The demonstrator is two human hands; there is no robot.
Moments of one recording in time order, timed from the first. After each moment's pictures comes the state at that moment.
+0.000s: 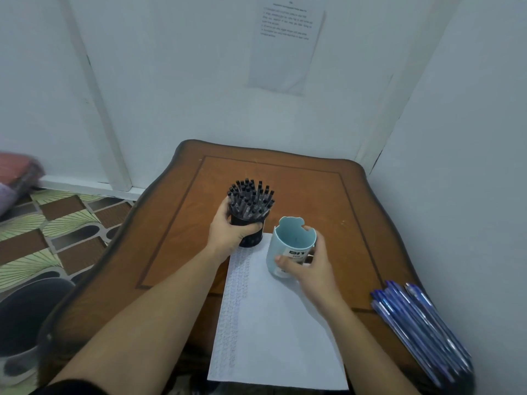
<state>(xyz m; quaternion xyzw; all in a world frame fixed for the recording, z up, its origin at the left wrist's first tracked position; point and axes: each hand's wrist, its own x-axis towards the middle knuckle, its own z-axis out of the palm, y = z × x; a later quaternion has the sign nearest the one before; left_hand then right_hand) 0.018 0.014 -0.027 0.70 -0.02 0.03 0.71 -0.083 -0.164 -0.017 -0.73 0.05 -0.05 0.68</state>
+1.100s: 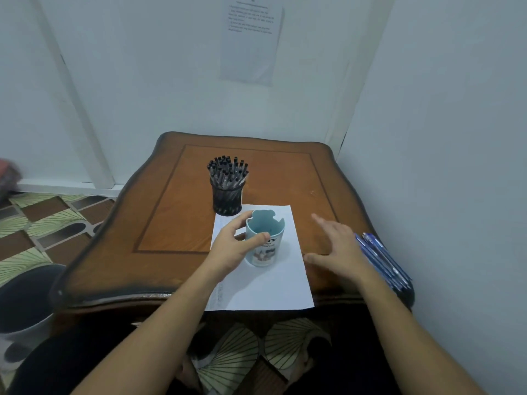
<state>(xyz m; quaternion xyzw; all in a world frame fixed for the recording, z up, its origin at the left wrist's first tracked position) -0.134 -0.014 0.002 0.68 -0.09 -0.11 0.72 -0.167 -0.260 -0.003 -0.97 0.02 -0.04 0.25</state>
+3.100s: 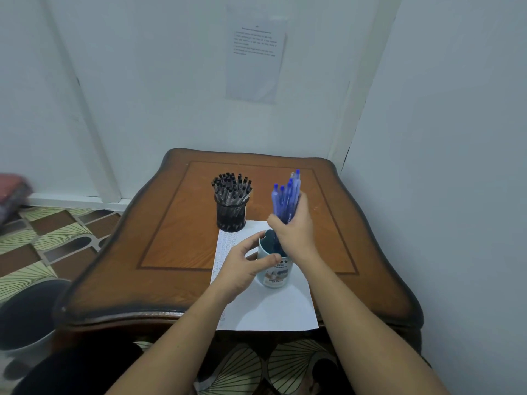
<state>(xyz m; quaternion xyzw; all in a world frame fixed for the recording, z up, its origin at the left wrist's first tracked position) -0.133 -0.026 -0.005 0.65 -0.09 -0.16 0.74 -0.118 -0.153 0.042 -0.78 0.03 -0.19 0.59</state>
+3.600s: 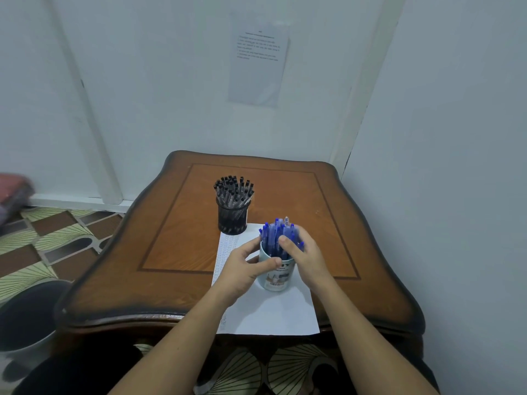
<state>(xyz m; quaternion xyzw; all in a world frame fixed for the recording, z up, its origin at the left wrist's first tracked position) -0.133 -0.024 -0.007 0.64 -0.12 -0.15 0.75 -0.135 -0.183 -0.001 -0.77 -0.01 -0.08 0.64</state>
